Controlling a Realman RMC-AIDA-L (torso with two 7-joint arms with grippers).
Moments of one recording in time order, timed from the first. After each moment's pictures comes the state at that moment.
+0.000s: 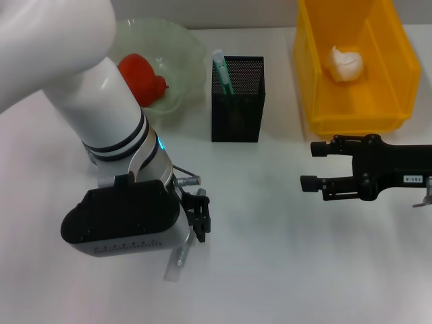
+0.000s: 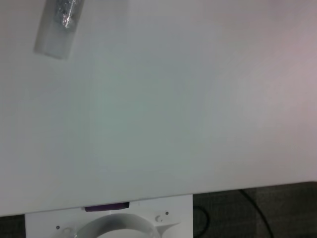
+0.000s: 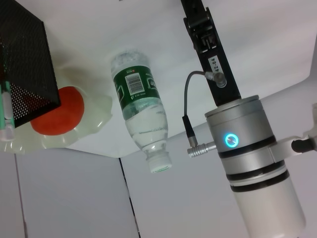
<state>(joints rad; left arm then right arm) -0.79 -2.08 1.77 1.09 2.43 1.50 -0.54 0.48 2.02 -0.81 -0.64 -1.96 -1.60 1.38</state>
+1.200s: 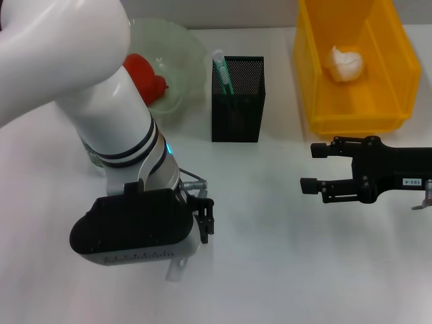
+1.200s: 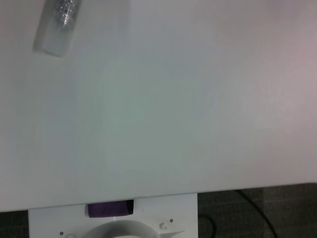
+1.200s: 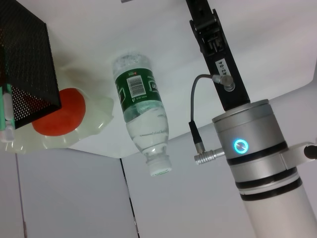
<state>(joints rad) -0.77 -2.08 1.84 1.18 2.46 1.50 -0.64 0.48 2.03 -0.81 -0.63 -1.96 -1.59 1.35</state>
